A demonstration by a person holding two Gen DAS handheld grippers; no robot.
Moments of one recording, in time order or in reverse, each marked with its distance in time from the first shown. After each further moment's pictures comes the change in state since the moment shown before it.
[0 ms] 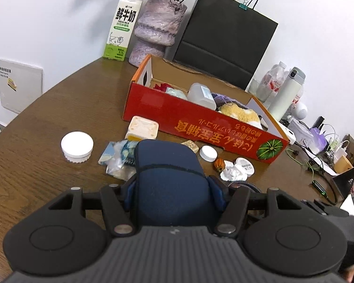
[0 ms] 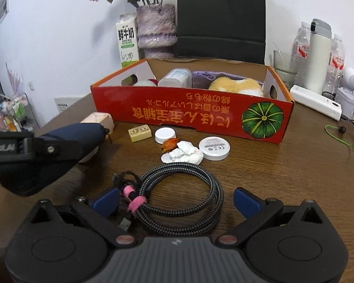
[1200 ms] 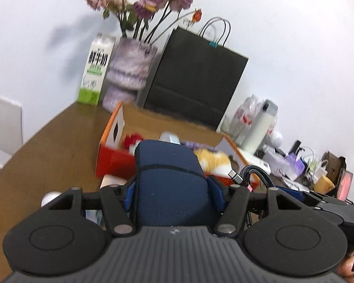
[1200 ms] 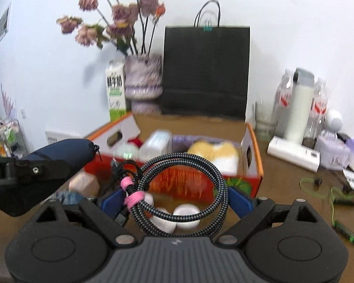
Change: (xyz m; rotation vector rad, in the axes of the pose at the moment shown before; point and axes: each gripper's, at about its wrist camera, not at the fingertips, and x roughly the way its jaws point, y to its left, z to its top) left arm -0.017 -0.028 0.050 0.059 -0.175 -0.104; right arm -0.038 -0.022 0.065 -0.001 -0.231 -0.058
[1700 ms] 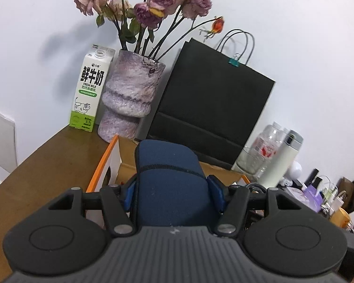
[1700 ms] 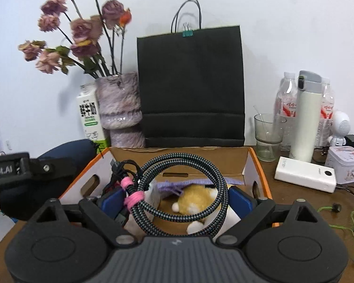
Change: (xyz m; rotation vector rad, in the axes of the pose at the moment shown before) left arm 0.105 0.010 0.064 -0.039 -0.057 0.037; right arm 0.098 -0.023 0.053 0.118 -0.025 -0.032
